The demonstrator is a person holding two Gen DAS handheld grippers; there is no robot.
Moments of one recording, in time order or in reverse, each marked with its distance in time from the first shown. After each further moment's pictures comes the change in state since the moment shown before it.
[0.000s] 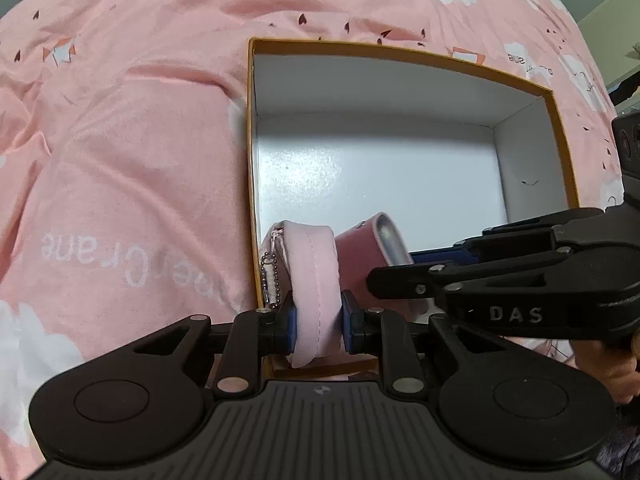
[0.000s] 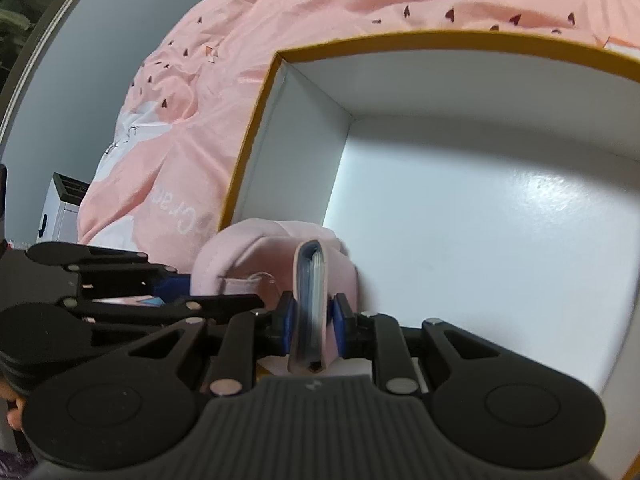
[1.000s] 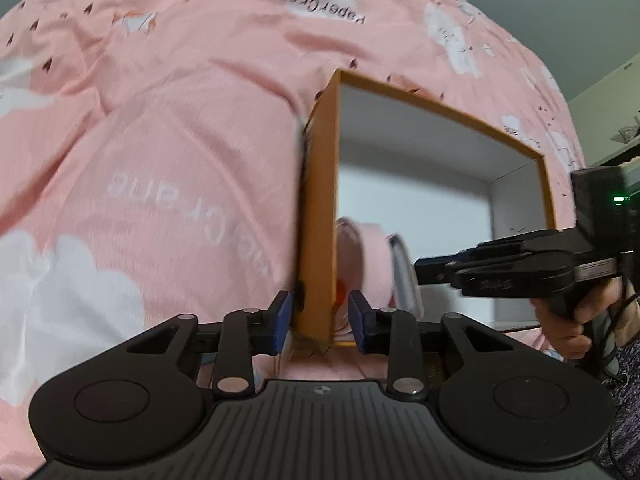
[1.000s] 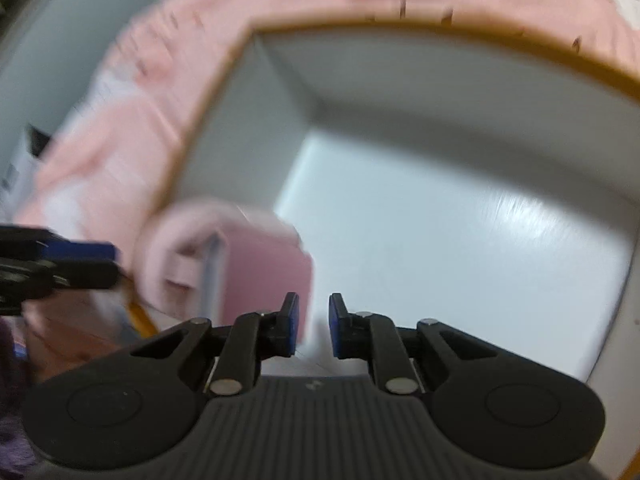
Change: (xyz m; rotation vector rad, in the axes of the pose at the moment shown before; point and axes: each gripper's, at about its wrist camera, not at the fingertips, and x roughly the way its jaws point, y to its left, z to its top) left arm -0.030 0.067 -0.048 -0.152 -0.168 -0.137; right arm 0.028 -0.012 0.002 -0.160 0.041 -0.130
